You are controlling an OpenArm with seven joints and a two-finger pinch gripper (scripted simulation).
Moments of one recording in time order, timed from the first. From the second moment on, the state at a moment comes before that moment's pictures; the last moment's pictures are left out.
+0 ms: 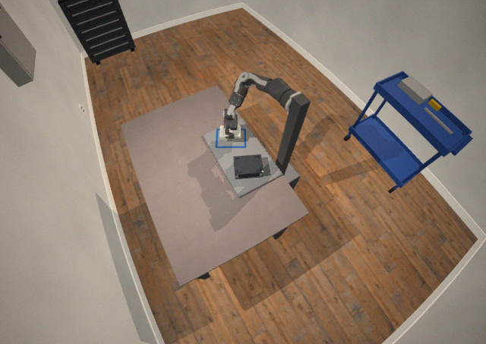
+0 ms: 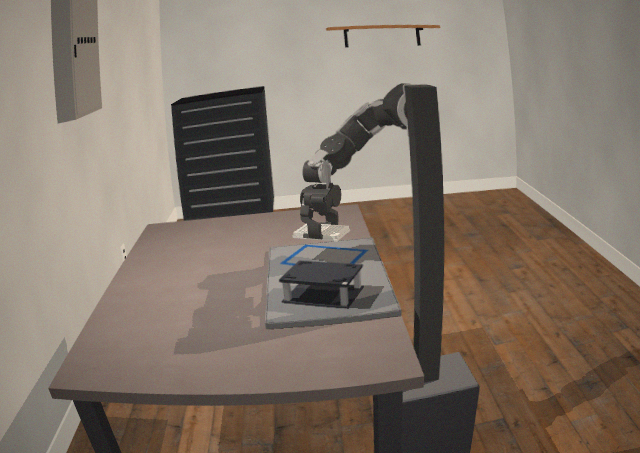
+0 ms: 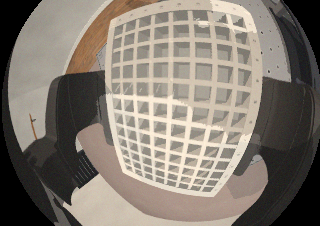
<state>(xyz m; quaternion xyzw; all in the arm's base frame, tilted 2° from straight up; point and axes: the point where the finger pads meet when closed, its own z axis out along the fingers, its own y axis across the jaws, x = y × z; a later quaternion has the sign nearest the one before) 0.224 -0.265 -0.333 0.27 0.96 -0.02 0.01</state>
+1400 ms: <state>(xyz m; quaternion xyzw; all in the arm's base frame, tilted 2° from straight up) 0.224 -0.226 -0.307 0.23 0.97 -0.02 0.01</state>
